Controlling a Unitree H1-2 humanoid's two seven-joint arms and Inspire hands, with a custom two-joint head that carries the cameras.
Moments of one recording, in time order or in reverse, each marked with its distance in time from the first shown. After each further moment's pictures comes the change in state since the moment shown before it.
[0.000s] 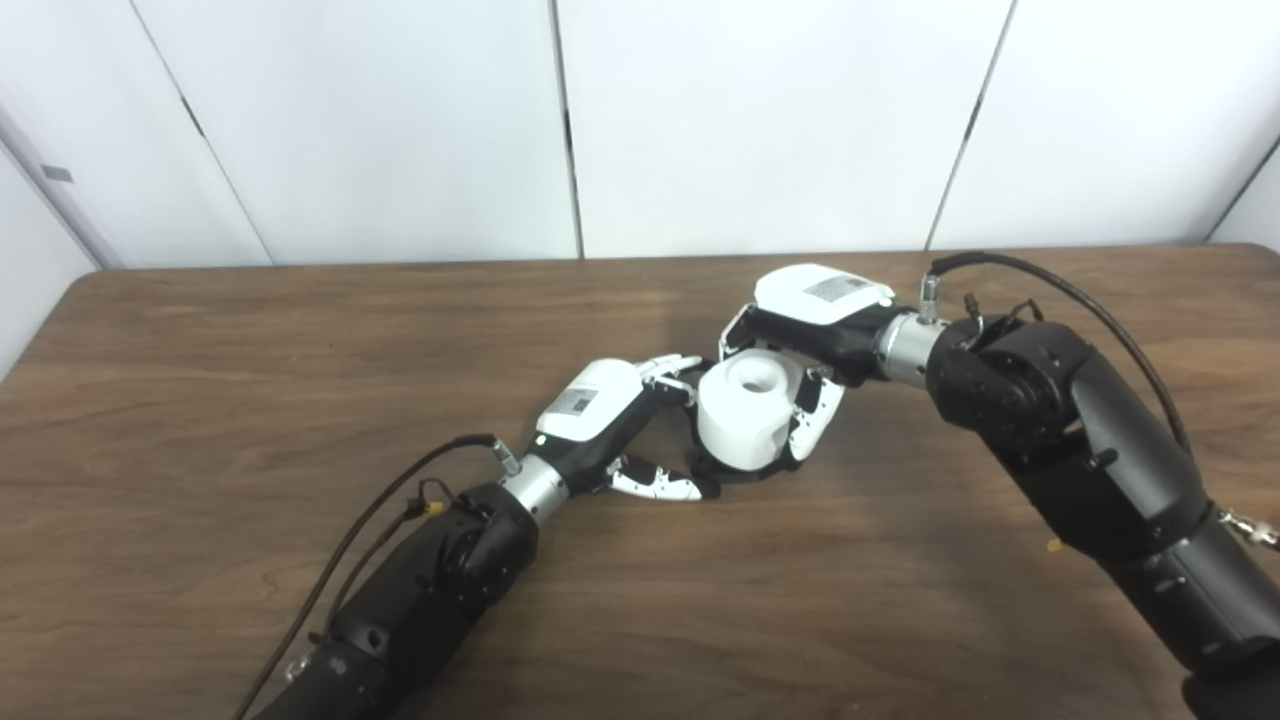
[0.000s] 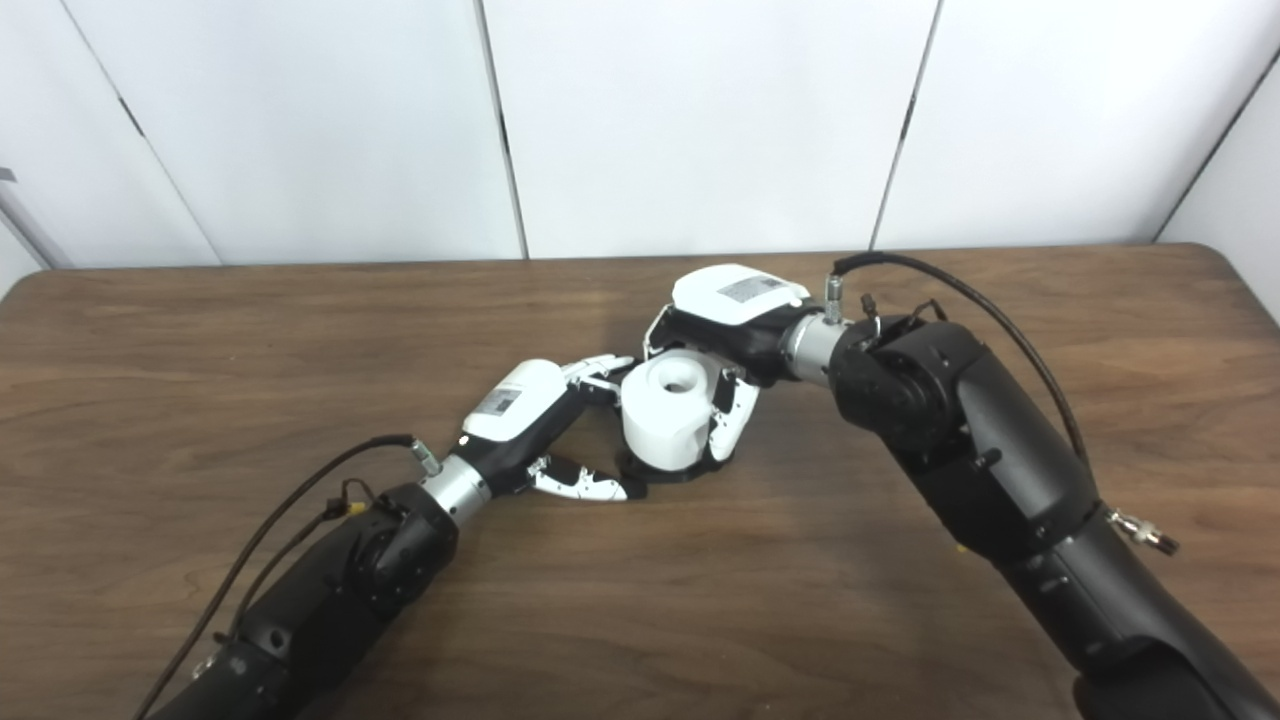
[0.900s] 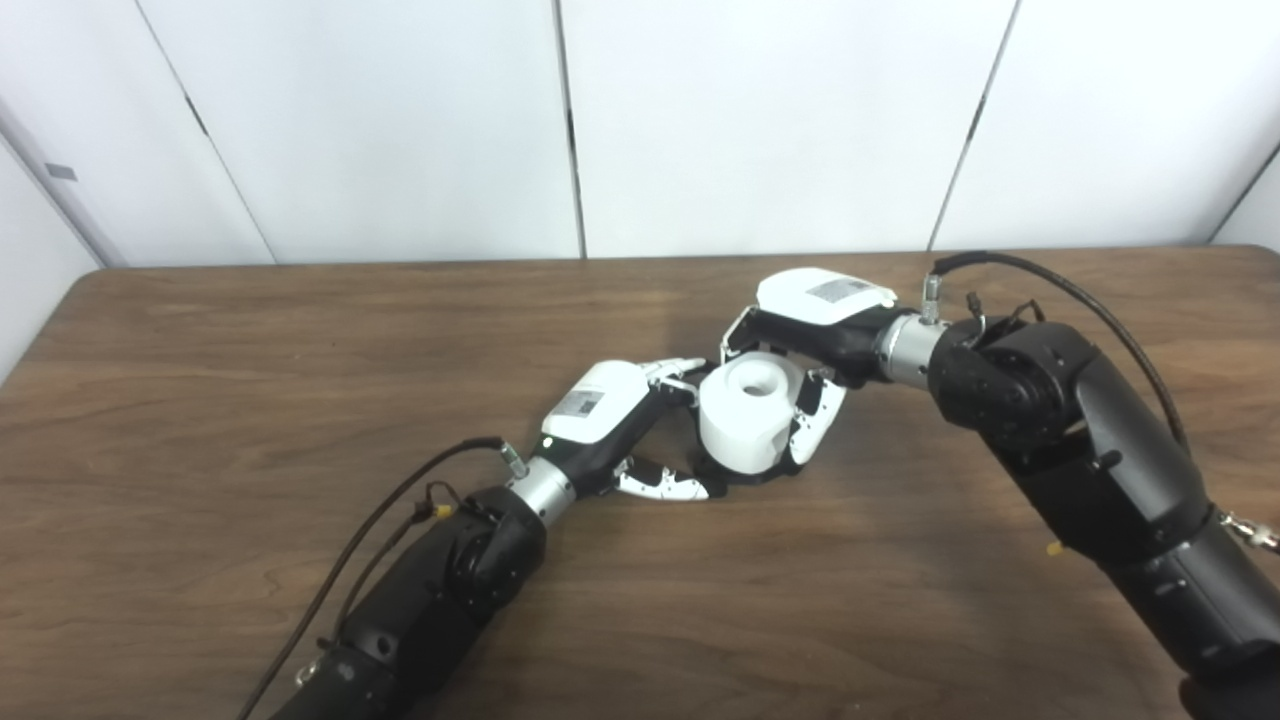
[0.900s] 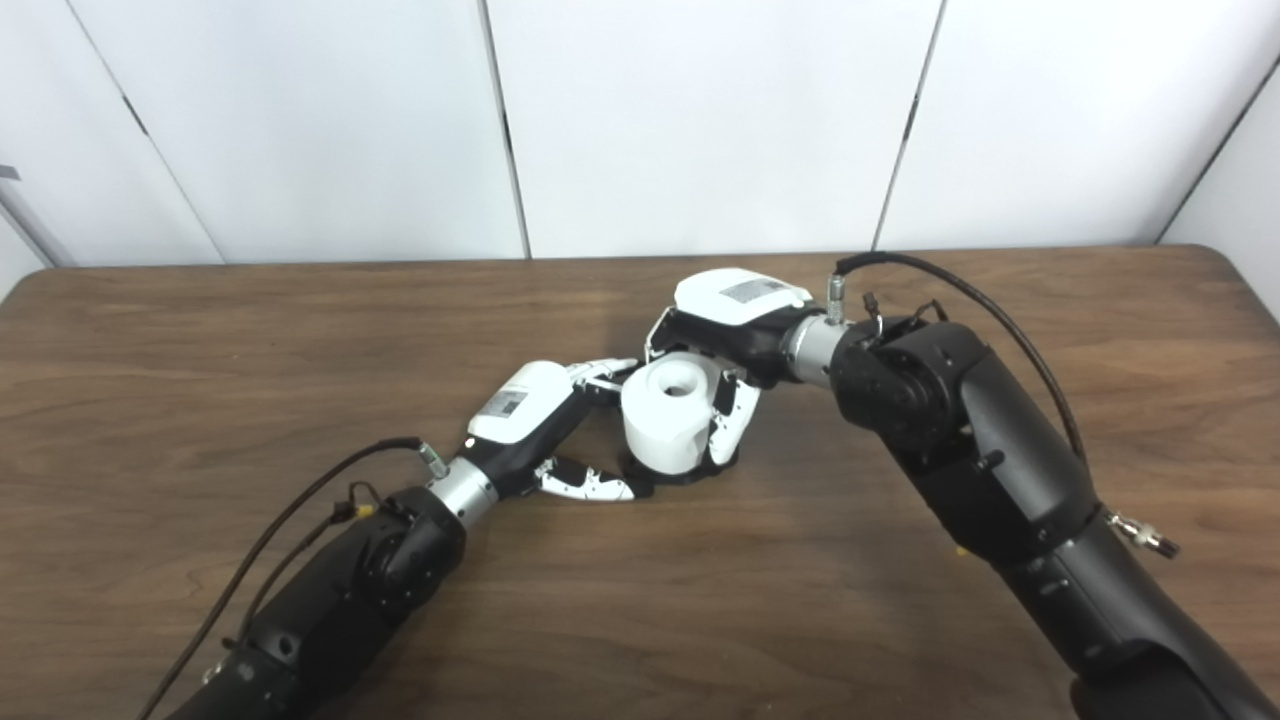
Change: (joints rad) left arm 0.011 -0.026 0.011 -0.016 0.036 0.050 0.001; right arm 0.006 0.010 -0.015 -0.018 0.017 0.051 0.031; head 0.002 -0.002
